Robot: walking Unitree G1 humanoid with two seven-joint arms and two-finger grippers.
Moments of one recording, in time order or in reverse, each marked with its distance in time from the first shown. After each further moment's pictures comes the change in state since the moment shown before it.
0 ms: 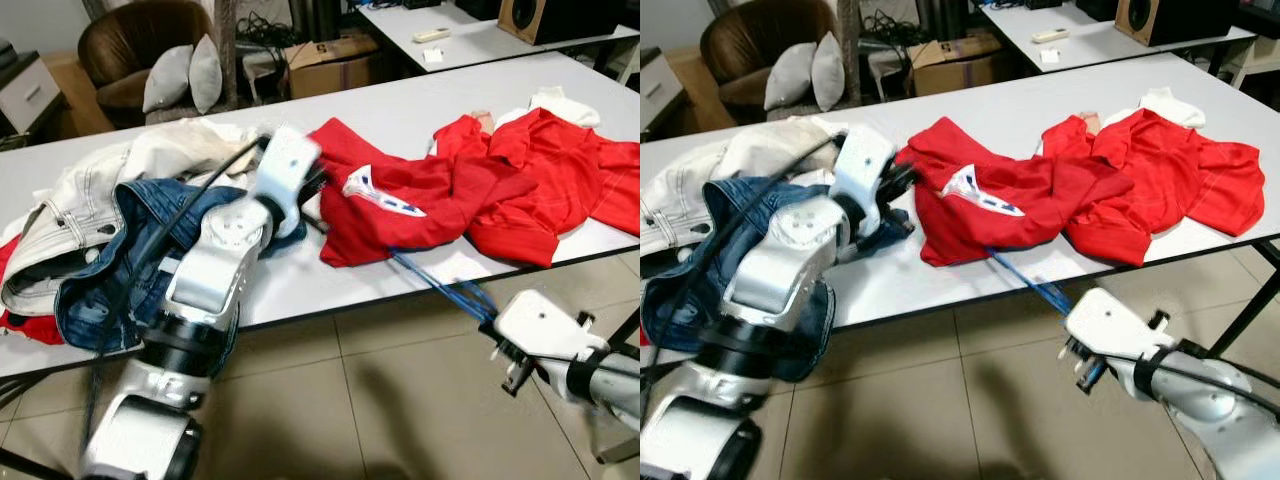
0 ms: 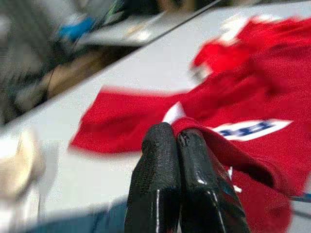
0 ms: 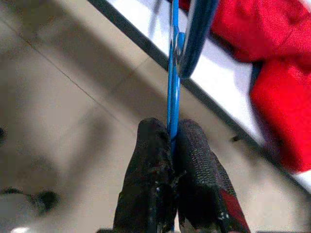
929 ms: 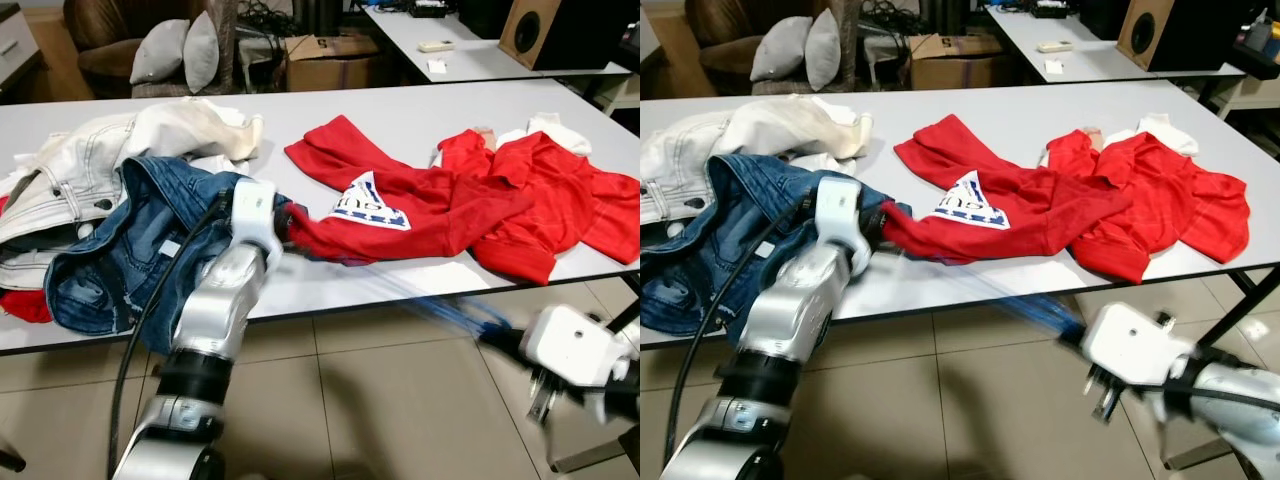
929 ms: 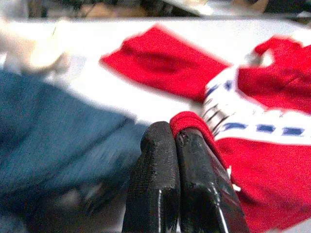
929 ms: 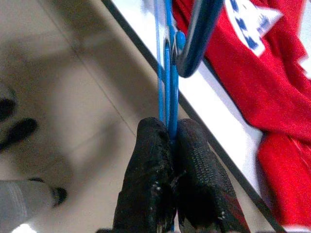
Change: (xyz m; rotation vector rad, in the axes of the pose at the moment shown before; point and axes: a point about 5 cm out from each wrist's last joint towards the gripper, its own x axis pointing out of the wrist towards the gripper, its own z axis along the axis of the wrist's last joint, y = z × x) left arm -0.003 -0.003 -0.043 -0.258 0.036 0.182; right arm -0.032 0.002 0.012 -0.001 -0.204 0.210
